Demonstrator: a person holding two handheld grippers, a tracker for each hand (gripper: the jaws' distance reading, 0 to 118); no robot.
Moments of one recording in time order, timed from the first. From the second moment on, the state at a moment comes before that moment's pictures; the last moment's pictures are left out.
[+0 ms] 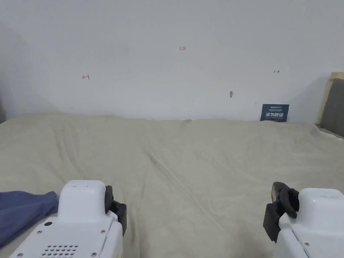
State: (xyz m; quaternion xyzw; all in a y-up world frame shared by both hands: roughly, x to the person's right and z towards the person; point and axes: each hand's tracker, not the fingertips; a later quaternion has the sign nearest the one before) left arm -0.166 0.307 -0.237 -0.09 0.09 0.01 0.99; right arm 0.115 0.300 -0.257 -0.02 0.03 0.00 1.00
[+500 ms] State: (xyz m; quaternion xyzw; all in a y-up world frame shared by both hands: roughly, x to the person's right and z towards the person) left arm -0.176 0.305 -0.237 -0.10 0.08 0.02 0.99; right arm 0.107 0.298 -0.262 -0.03 0.03 0.01 1.00
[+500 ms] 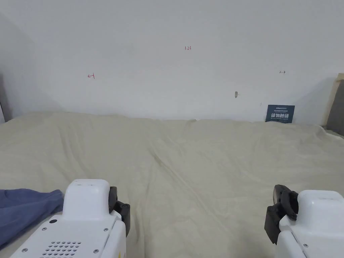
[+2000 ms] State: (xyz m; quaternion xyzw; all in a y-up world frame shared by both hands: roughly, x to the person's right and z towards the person) left arm -0.405 0.228 -0.183 -0.20 0.36 0.12 0.90; right arm -0.166 0.258 -0.304 -0.12 0.40 0.09 0.90
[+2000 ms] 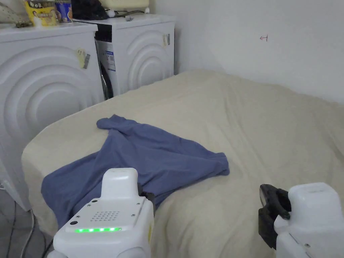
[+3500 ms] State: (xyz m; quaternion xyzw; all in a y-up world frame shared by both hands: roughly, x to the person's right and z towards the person) left arm -0.476 0.277 -0.296 -0.23 0.36 0.07 0.90; right arm -0.142 0.245 -0.347 -0.19 0.35 0.07 0.91
